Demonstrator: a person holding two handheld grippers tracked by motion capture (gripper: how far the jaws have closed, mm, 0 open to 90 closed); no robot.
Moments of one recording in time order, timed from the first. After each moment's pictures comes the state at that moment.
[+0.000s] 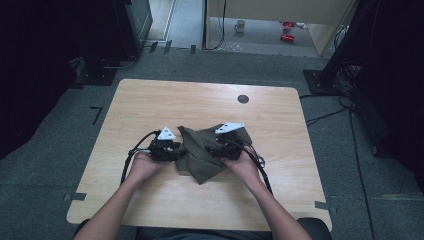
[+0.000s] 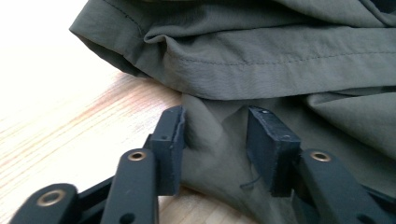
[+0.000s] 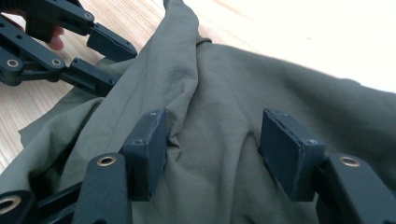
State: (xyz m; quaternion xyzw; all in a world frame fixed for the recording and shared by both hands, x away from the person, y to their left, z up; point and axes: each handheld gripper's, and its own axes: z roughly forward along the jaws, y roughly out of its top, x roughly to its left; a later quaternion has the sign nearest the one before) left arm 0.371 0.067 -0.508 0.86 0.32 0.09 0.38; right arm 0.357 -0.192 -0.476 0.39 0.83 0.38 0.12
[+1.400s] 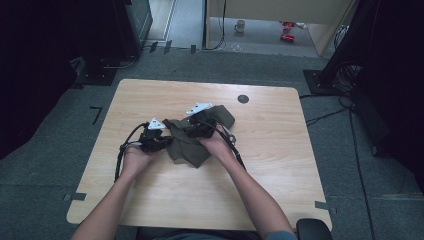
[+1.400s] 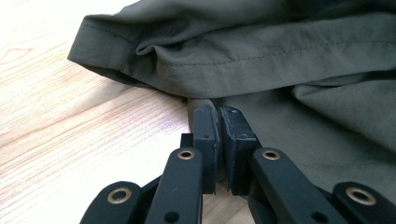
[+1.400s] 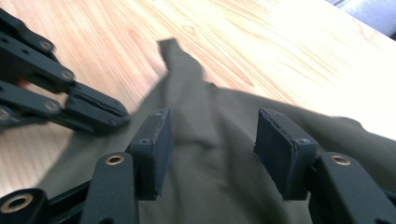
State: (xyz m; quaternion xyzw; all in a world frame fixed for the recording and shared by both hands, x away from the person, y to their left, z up) left arm 0.395 0.096 -0.499 0.84 0.39 0.12 0.36; right arm 0.424 -0.110 -0.462 0.34 0.85 0.38 0.16
